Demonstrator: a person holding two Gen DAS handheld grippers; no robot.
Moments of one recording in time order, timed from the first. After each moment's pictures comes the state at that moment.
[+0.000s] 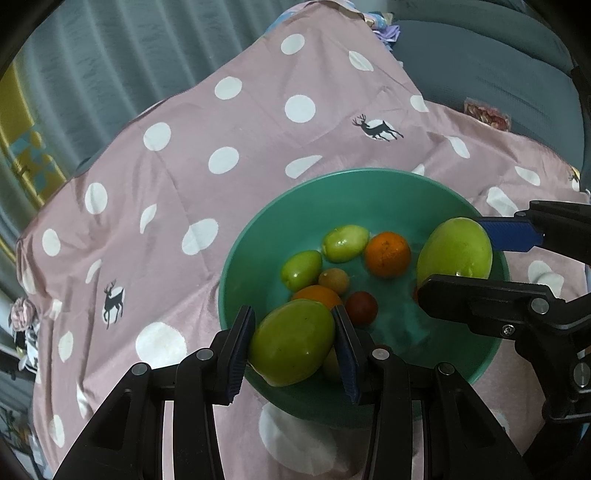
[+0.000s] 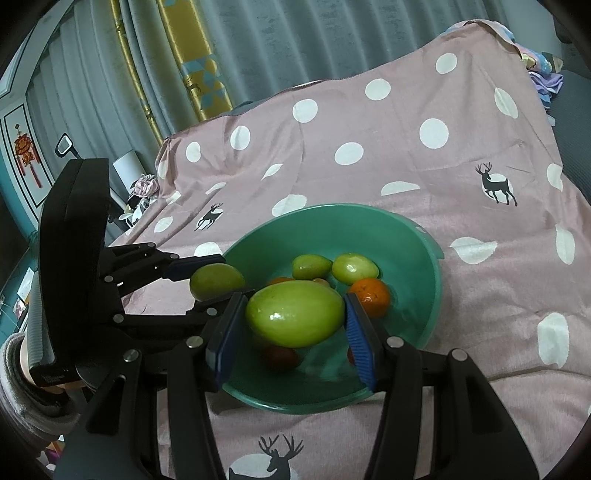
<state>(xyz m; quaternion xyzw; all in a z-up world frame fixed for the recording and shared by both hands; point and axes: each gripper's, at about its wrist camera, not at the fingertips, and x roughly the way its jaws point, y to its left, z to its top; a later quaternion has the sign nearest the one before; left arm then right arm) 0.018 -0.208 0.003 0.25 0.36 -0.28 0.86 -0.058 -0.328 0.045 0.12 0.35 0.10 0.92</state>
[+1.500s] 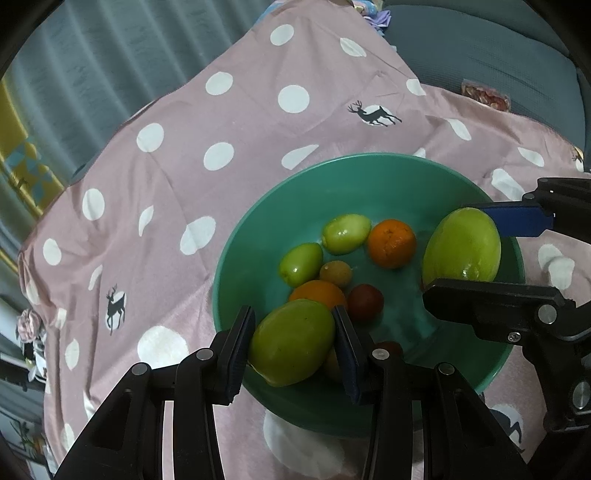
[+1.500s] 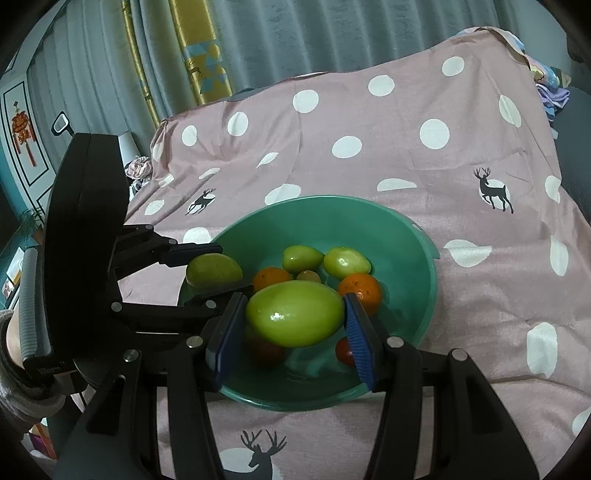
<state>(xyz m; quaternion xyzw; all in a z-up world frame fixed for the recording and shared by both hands) 0.019 -0.214 -0.005 0.28 0.36 -0.27 0.85 -0.053 -0.325 0.042 0.08 0.37 0.09 0.92</state>
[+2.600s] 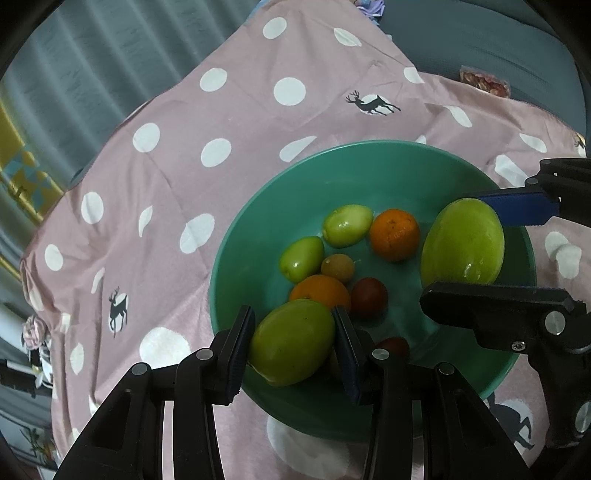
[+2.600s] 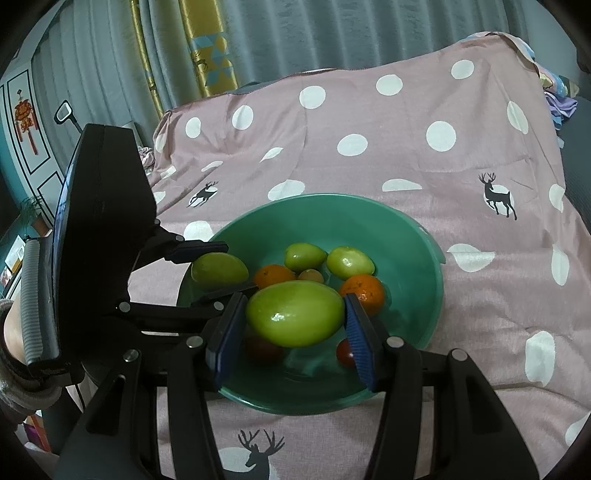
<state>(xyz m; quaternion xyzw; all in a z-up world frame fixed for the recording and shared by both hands) 0.022 -0.219 -0.009 0.31 0.36 -0.27 0.84 -0.051 -0.318 0.043 0.06 0.37 0.10 0.92</state>
